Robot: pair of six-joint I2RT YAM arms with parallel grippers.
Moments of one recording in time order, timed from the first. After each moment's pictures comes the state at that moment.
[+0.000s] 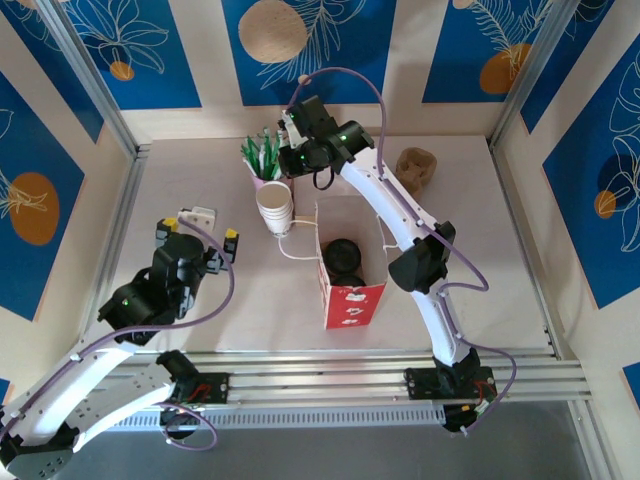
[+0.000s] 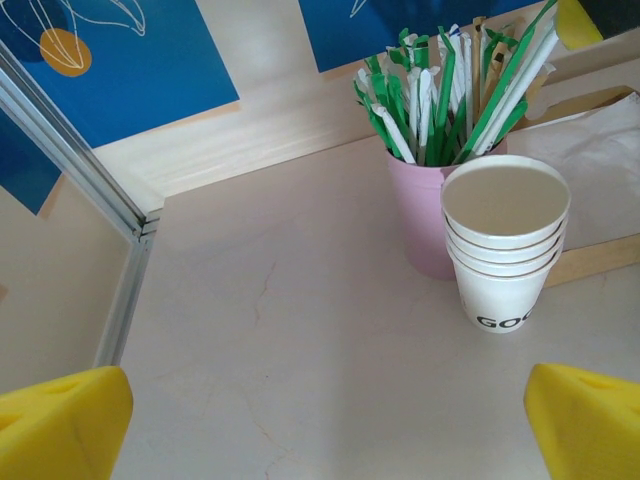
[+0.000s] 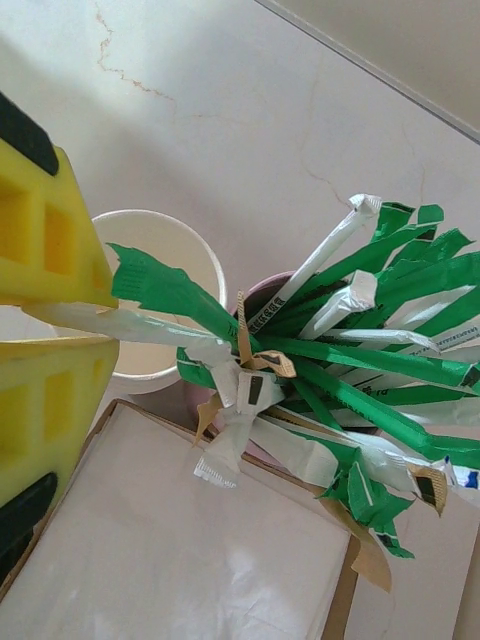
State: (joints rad) left arm -0.73 0.72 0.89 -0.60 -0.67 -0.02; right arm 0.67 2.26 2.59 -1.15 -0.08 0.26
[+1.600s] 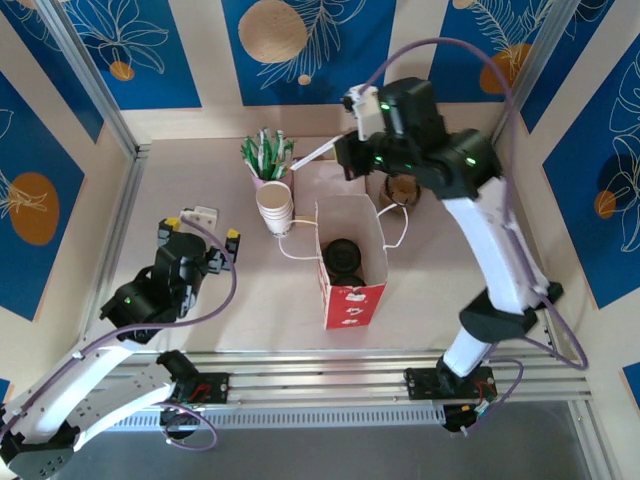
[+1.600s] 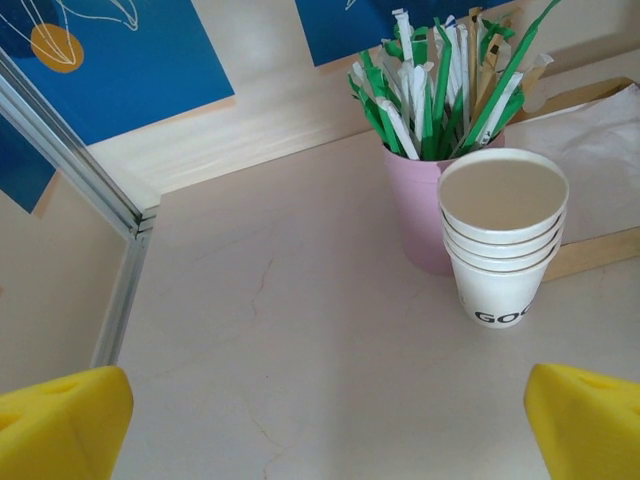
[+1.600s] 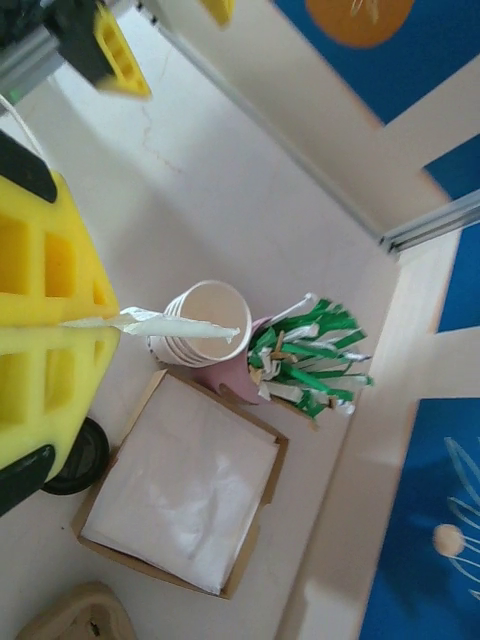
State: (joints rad) left arm -0.72 0.74 0.89 -0.60 -0.67 -0.02; right arm 0.69 1.62 2.37 -1.28 -0.02 0.18
